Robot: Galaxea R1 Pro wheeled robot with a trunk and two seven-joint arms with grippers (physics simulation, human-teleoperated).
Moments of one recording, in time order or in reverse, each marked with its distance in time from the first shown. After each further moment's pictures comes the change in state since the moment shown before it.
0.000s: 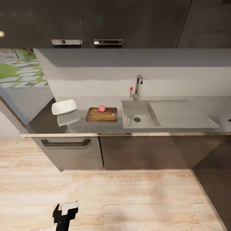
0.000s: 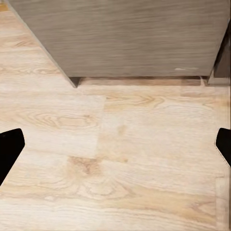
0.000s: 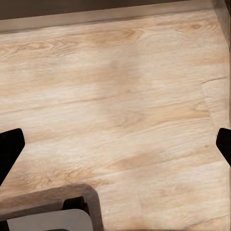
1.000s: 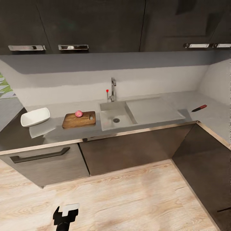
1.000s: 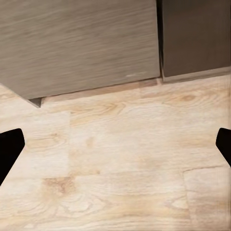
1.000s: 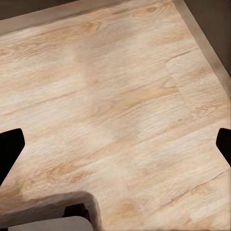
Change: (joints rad) left arm 0.000 -0.001 0.000 0.000 -0.001 0.075 -0.005; right arm 0.000 0.000 0.000 0.001 0.001 0.002 -0.002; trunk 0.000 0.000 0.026
